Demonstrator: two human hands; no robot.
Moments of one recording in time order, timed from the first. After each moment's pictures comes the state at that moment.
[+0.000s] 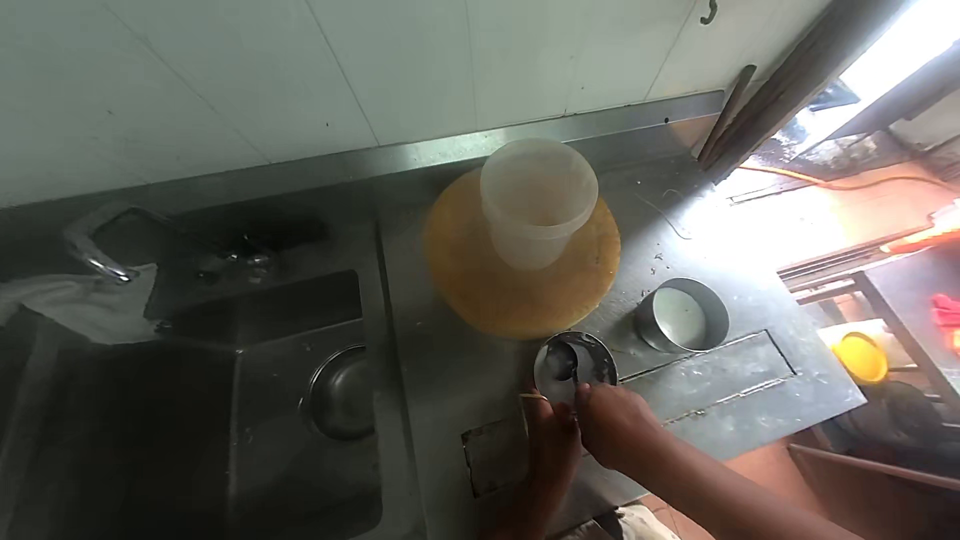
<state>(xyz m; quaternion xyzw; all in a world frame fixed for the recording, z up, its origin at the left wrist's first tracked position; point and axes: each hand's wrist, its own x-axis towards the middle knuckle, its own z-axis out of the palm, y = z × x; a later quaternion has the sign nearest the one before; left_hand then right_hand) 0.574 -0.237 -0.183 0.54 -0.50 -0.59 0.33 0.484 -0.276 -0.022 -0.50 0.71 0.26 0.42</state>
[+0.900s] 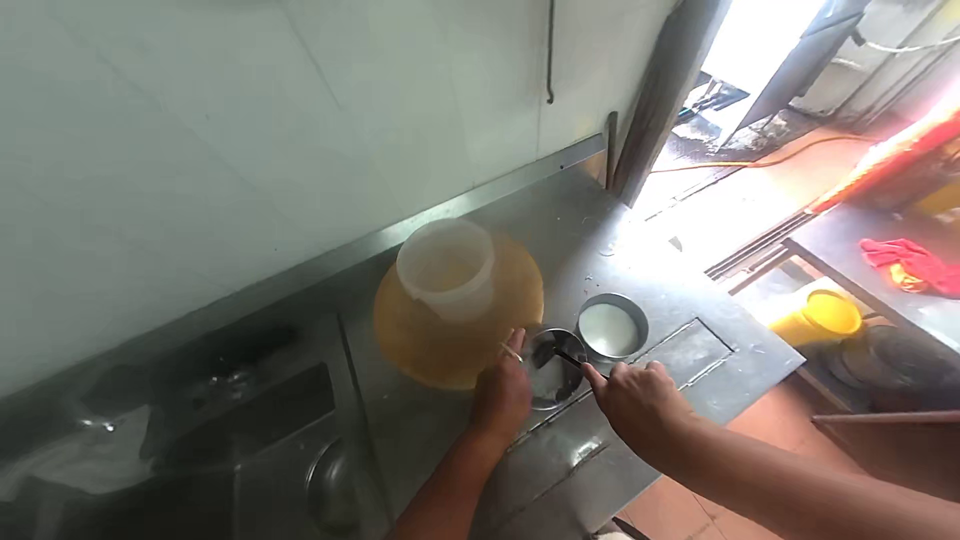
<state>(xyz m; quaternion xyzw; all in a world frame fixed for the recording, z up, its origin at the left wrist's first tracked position) 0.508 -0.337 -0.047 0.44 -0.84 -0.31 0.08 0.371 -0.212 0.022 -0.58 0.75 0.28 0.17</state>
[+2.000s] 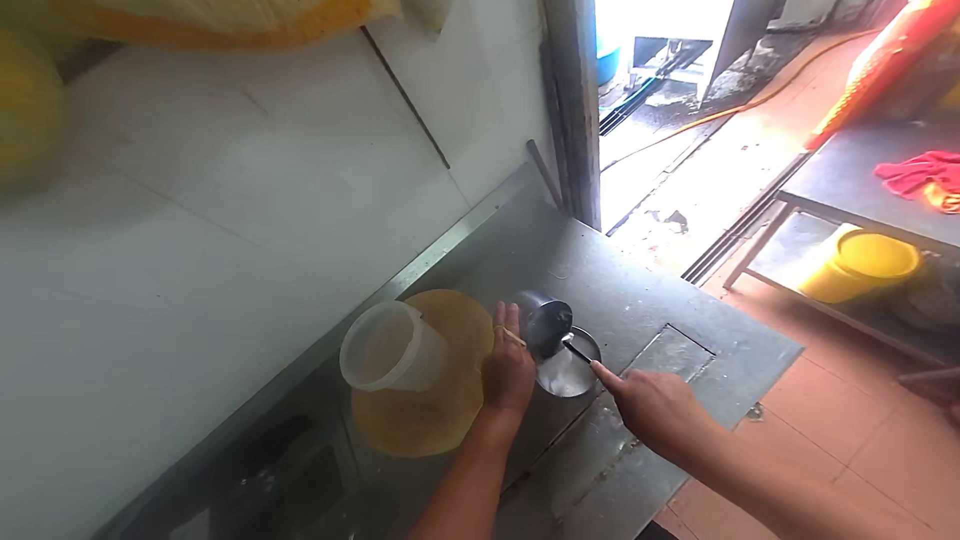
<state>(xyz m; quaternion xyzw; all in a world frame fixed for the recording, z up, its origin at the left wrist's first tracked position) 0.334 -0.340 -0.068 0.35 -0.92 -0.06 0.18 0.215 -0.145 -0.036 -0.51 0.83 -0.03 0.22</state>
